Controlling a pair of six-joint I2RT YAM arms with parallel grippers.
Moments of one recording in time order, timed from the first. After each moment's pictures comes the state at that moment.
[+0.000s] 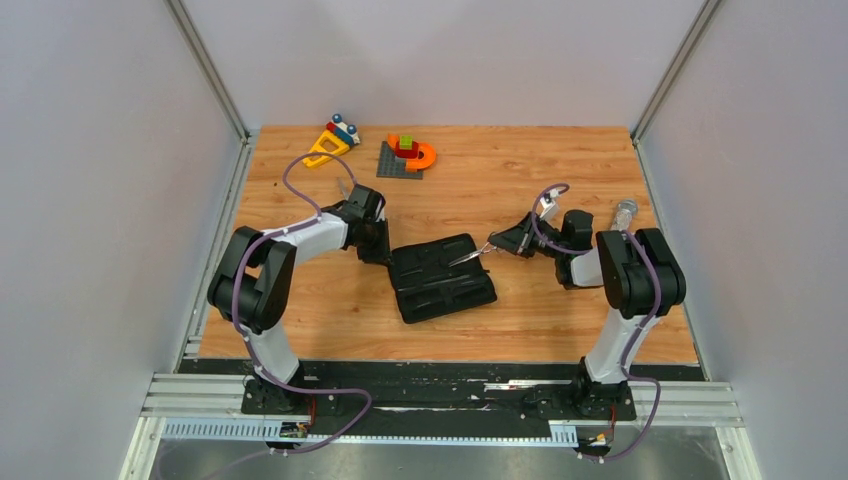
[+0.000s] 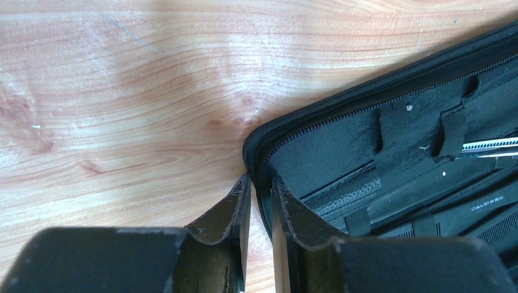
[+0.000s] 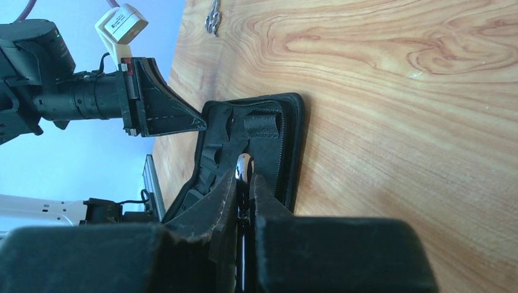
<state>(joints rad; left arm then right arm) -0.42 1.76 1.05 -0.38 0.15 -0.50 0.06 1.84 0.58 0.94 -0.88 0.79</state>
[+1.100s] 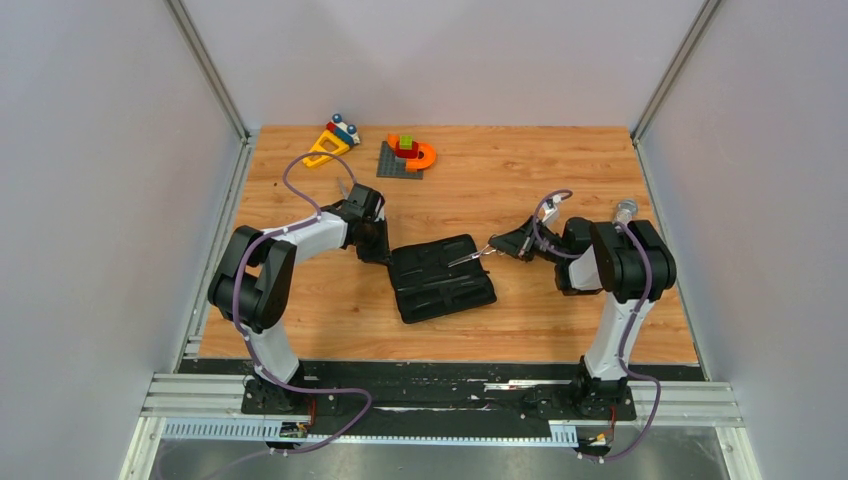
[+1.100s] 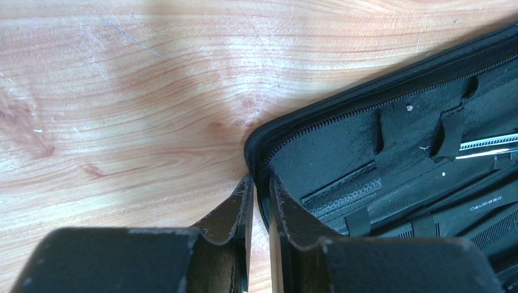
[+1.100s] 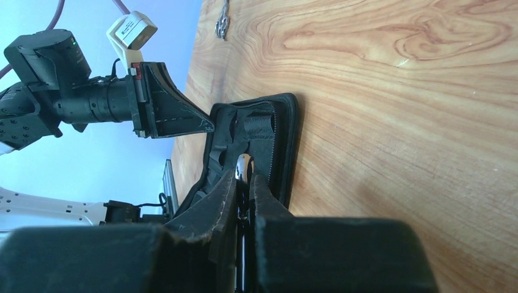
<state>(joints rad) -0.42 1.77 1.06 -0.39 0.16 -0.48 0.04 1.97 0.56 1.18 -0.92 0.92</state>
